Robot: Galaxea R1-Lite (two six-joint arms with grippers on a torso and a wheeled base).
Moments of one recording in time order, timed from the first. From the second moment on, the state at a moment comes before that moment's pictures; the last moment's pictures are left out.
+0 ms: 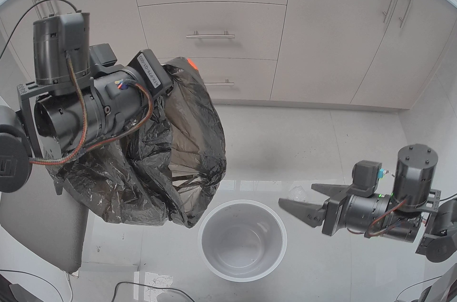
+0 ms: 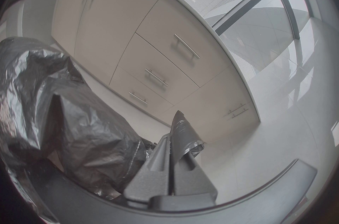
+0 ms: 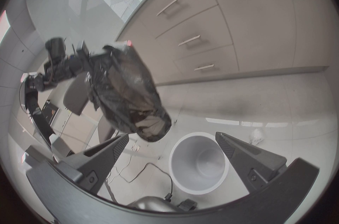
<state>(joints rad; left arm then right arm) -0.62 1.54 -1.05 -0.35 0.20 -0.71 0.68 1.60 -0.41 -0.91 0.07 0.34</state>
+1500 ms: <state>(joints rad) -0.91 1.43 -1.07 -0.26 0.19 -0.86 0.85 2.12 -0.25 -1.55 -0.12 0.34</state>
